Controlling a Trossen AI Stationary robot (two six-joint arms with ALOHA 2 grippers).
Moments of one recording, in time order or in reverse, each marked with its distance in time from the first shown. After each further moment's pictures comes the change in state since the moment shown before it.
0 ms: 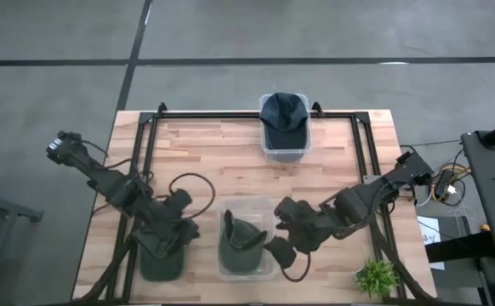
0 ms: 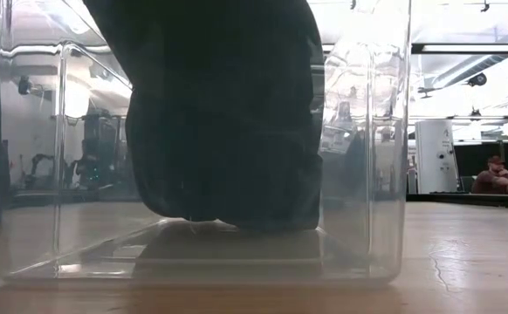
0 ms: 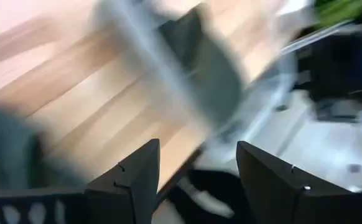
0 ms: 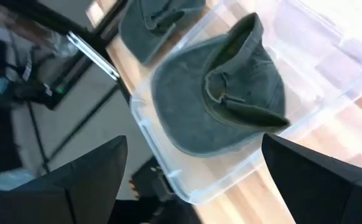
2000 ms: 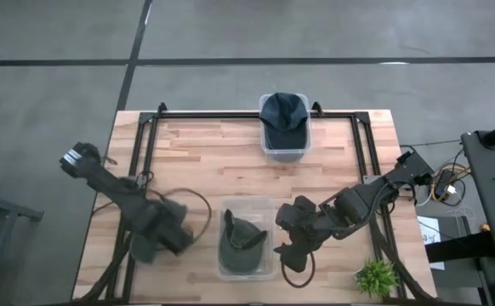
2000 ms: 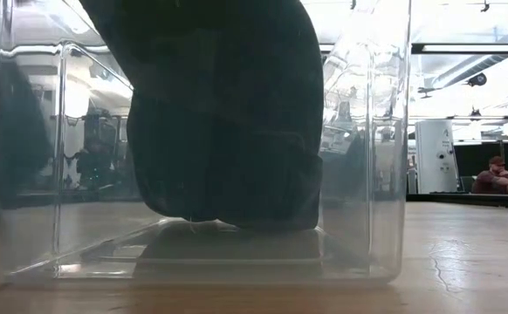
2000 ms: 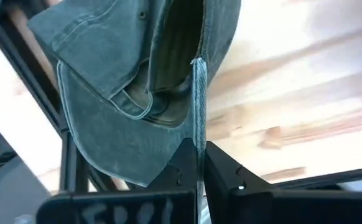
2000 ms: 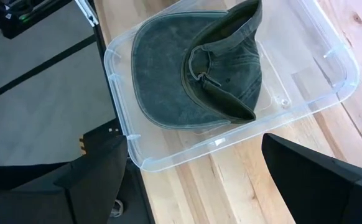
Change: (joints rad) left arm -0.055 0.270 0.107 -0.553 0.294 -0.324; right arm 0.002 -0.003 -0.003 -0.102 -0.064 -0.293
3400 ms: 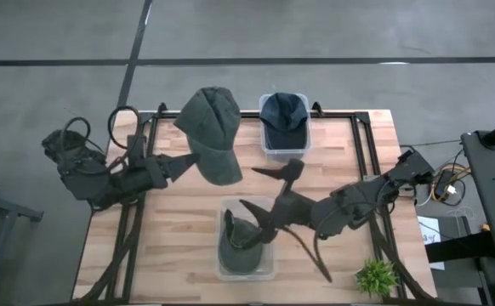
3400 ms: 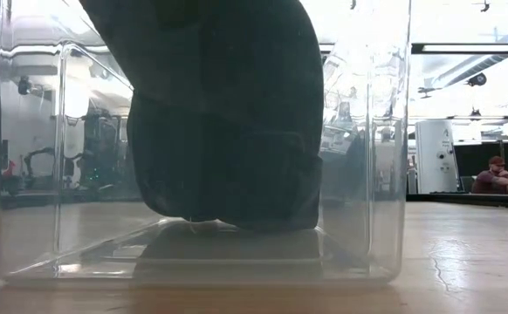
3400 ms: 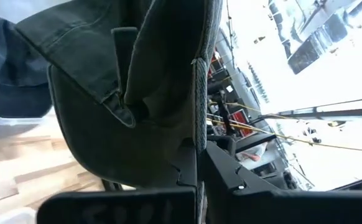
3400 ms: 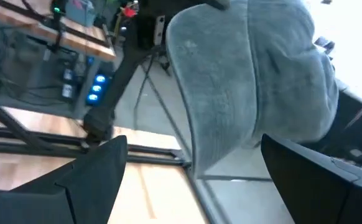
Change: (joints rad) left arm -0.005 -0.204 0.434 0.871 -1.245 0.672; right arm -0.005 -0.022 0.001 0.805 0.765 -1.254
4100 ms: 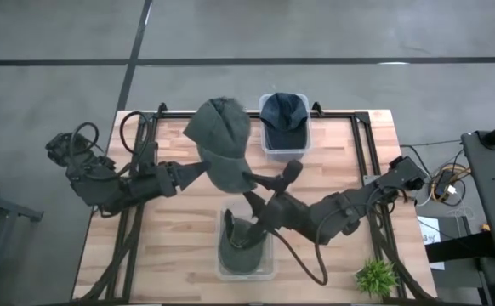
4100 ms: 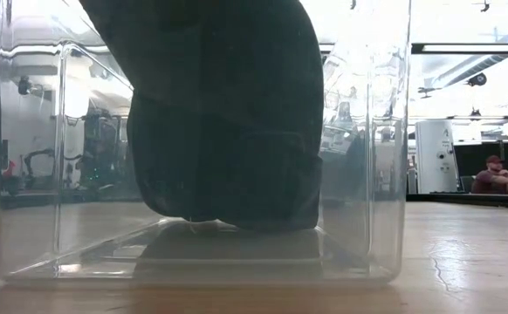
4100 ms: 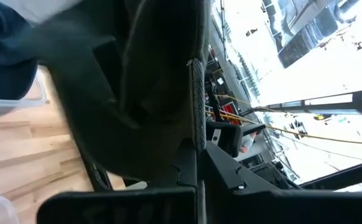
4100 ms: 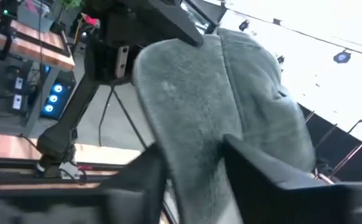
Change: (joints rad) left arm 0.006 0.056 0.001 0.086 0.071 -0.004; right arm -0.006 0.101 0.072 0.274 0.137 -0.261
